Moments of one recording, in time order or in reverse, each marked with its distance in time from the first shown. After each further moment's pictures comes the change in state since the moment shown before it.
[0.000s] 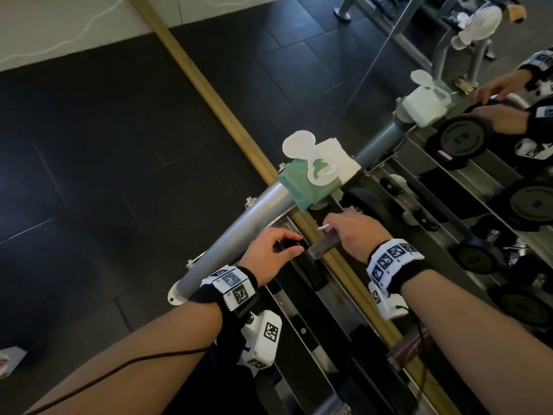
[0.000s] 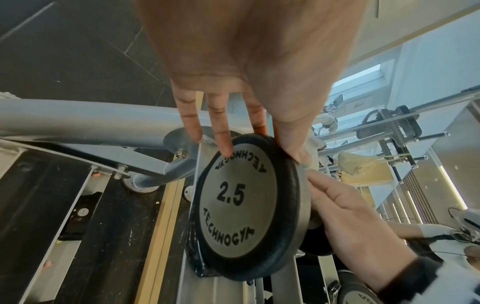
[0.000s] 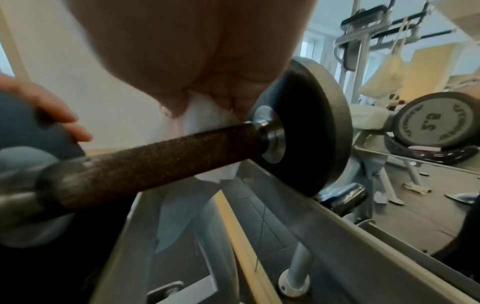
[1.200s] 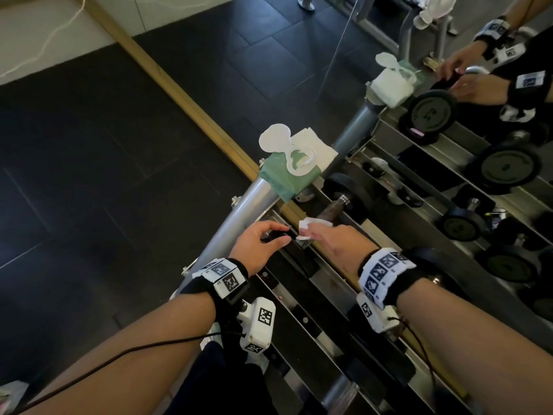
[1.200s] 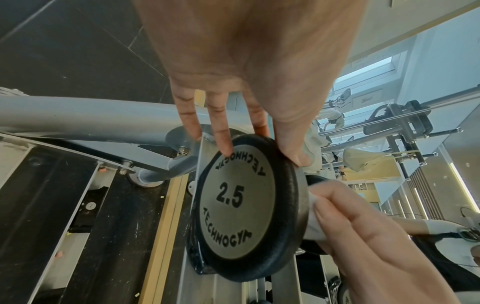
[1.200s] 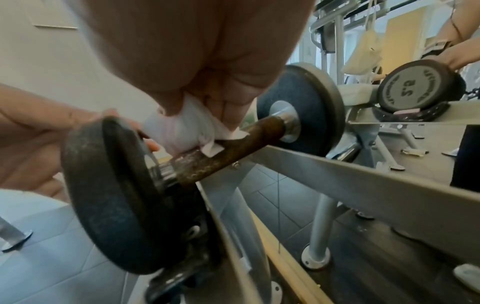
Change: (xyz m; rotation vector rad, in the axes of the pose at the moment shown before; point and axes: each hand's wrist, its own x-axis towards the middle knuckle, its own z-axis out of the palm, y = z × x) left_hand -0.001 0.010 -0.004 -0.025 -0.027 -0.027; right_hand -0.043 -0.020 0.031 0.146 0.069 -0.101
